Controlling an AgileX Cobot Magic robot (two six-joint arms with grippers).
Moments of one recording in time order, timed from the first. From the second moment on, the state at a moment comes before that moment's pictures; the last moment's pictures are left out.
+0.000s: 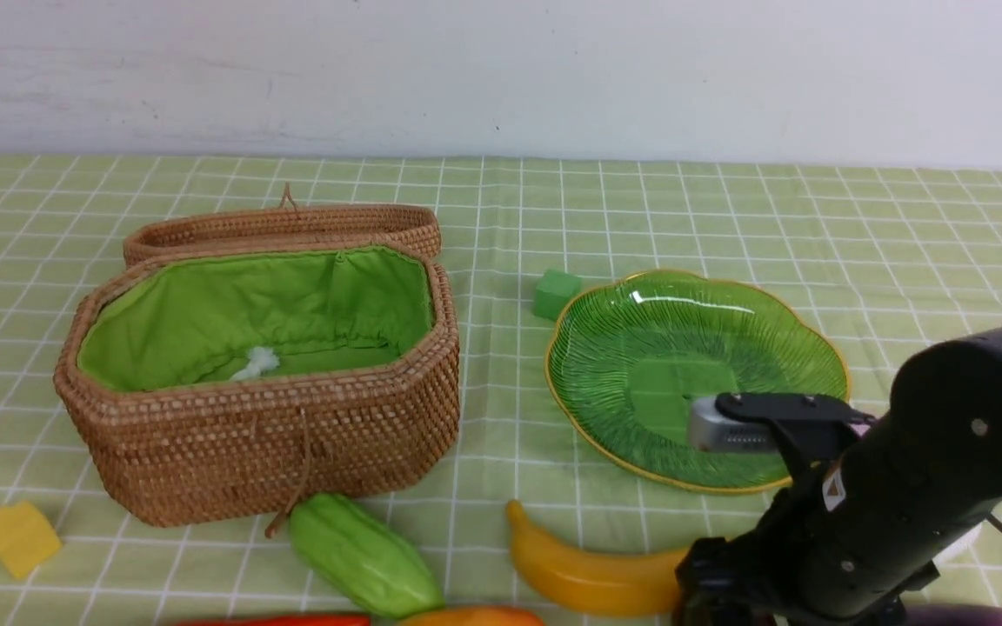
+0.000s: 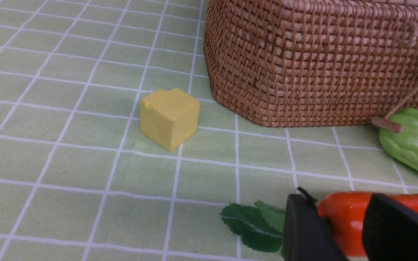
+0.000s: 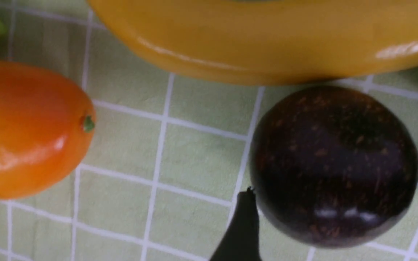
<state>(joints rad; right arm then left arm) 0.53 1.53 -0.88 0.24 0.75 0.23 -0.05 -0.01 0.03 0.00 0.38 -0.21</state>
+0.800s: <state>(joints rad) 0.53 1.54 -0.88 0.28 0.78 0.20 -0.05 -0.01 0.03 0.00 0.38 -0.21</state>
